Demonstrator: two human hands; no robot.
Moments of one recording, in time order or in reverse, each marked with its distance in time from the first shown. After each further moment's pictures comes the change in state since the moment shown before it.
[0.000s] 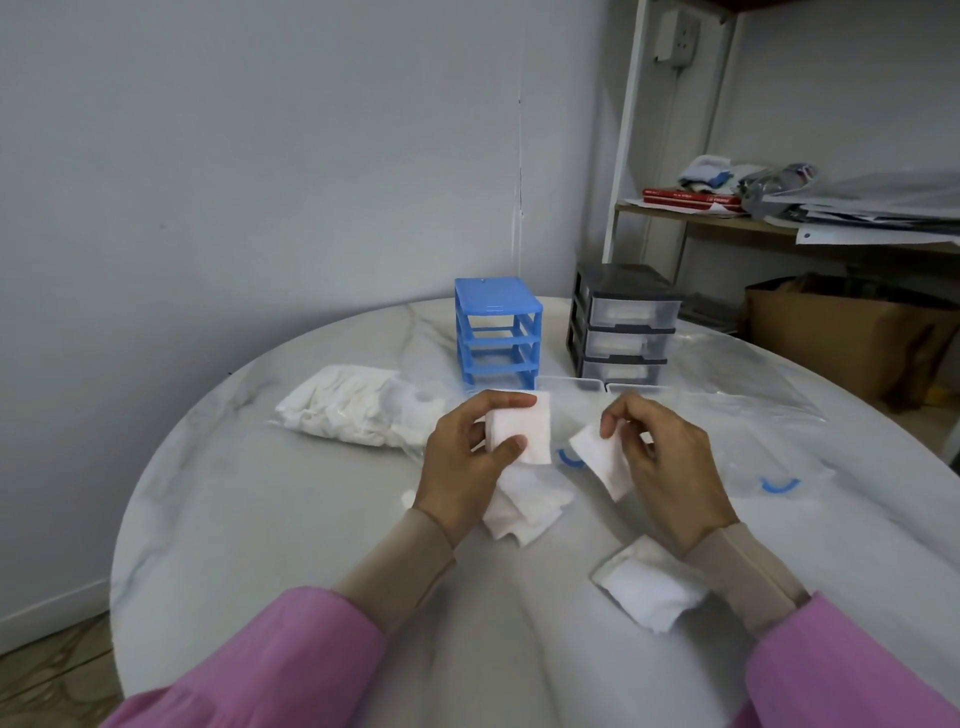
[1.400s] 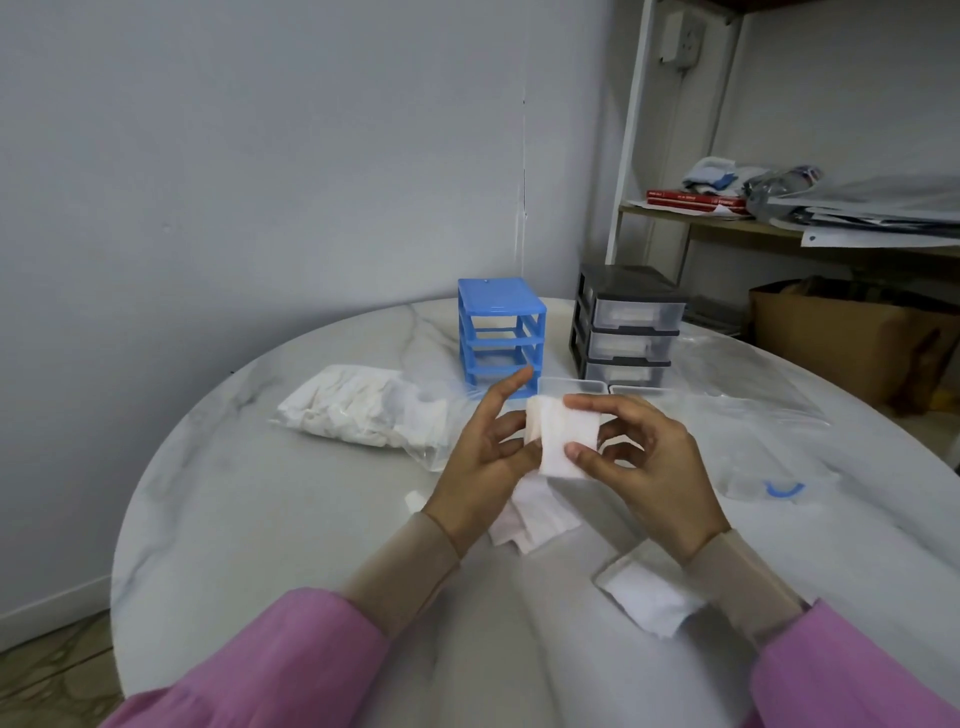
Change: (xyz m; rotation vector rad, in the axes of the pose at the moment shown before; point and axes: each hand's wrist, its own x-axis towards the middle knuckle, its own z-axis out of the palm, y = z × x) left_hand -0.006 0.010 0.007 -0.204 -0.188 -0.103; right_hand -0.004 -0.016 0.004 0.451 -0.054 0.003
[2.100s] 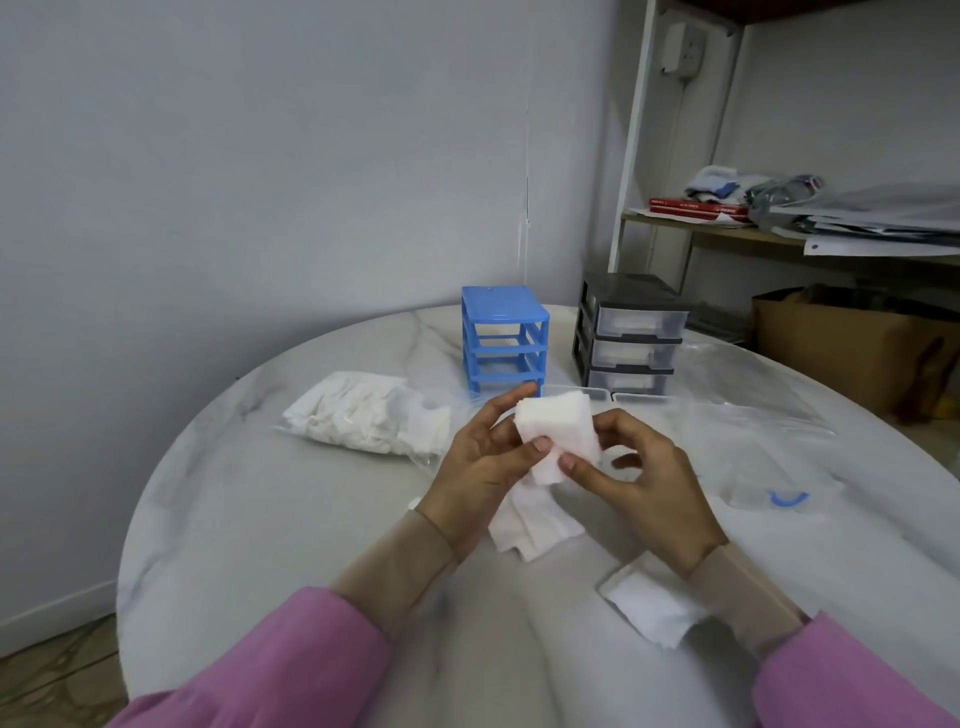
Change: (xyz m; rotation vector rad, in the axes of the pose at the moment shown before) left_hand 0.010 -0.006 -0.005 -0.297 0.039 -0.100; right_hand 0.000 0.004 0.003 -0.222 -0.056 0.086
